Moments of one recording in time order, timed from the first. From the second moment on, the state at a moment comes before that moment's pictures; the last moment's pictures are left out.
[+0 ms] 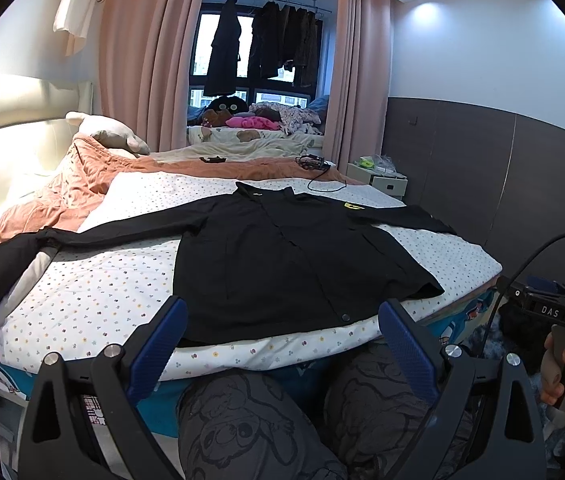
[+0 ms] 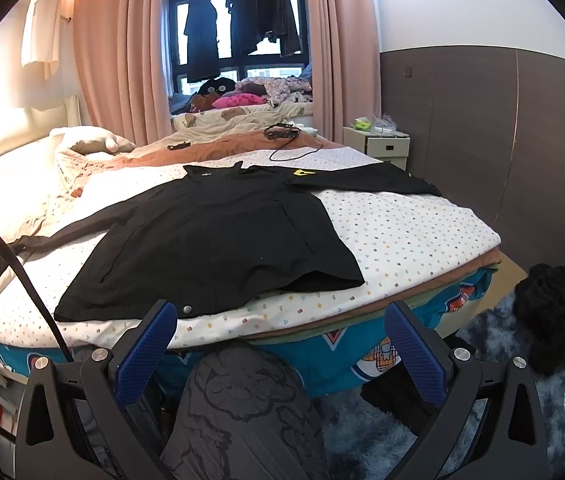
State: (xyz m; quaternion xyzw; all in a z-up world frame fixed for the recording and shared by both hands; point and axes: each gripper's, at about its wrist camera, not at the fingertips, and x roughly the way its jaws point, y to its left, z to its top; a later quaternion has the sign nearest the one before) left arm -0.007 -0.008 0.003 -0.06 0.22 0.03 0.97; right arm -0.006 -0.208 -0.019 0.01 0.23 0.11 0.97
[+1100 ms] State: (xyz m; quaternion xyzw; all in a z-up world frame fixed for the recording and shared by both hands) left arm -0.013 -0.016 -0.002 -0.06 0.21 0.03 0.98; right arm -0.010 -0.208 -0.020 0.01 0.22 0.11 0.97
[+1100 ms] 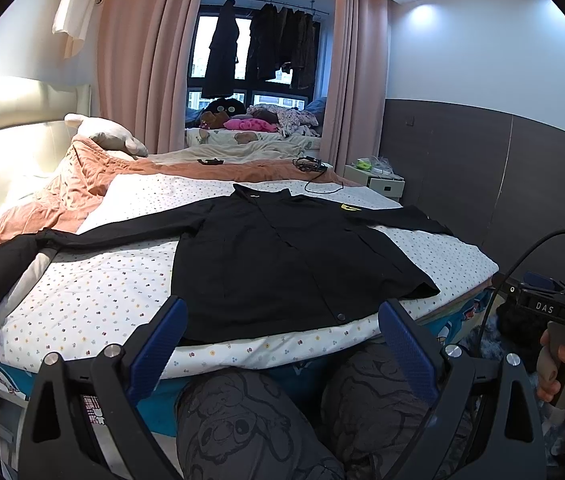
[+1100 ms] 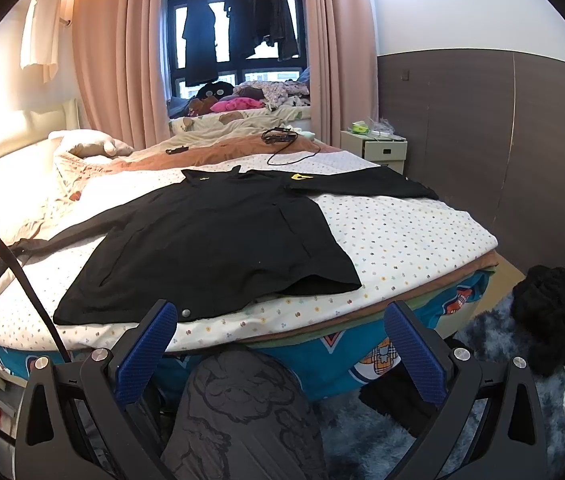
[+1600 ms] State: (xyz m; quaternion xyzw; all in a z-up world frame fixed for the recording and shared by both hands) left arm -0.014 -0.015 -0.002 -0.06 0.21 0.03 0.98; right arm -0.009 -0.208 -0.023 0.00 0.22 0.11 0.97
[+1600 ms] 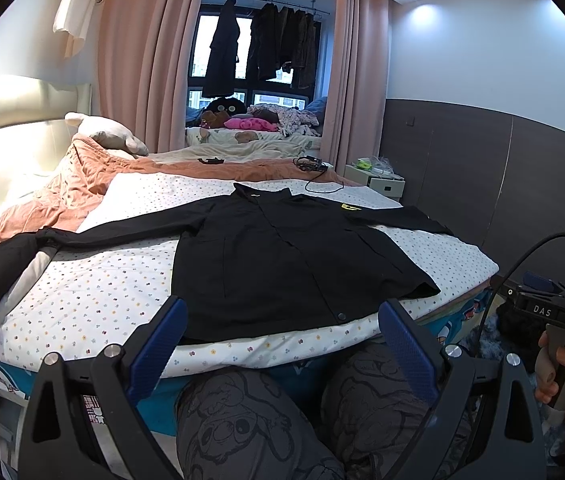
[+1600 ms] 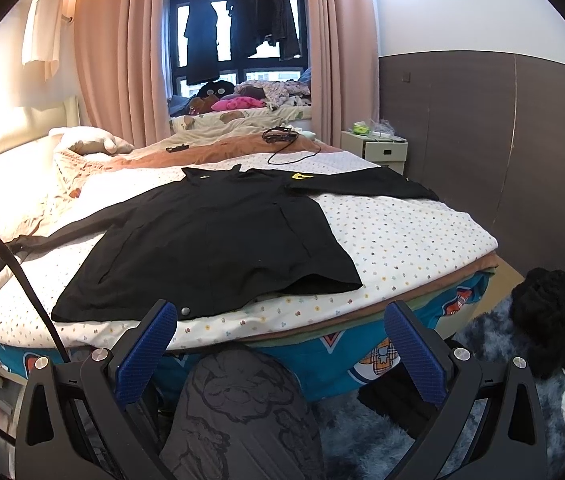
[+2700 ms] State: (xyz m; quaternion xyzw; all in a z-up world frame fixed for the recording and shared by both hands) left arm 0.037 0.022 -0.023 -0.08 0.23 0.05 0.97; right arm 0.039 -0.179 -0.031 -0.02 0.24 0.11 0.96
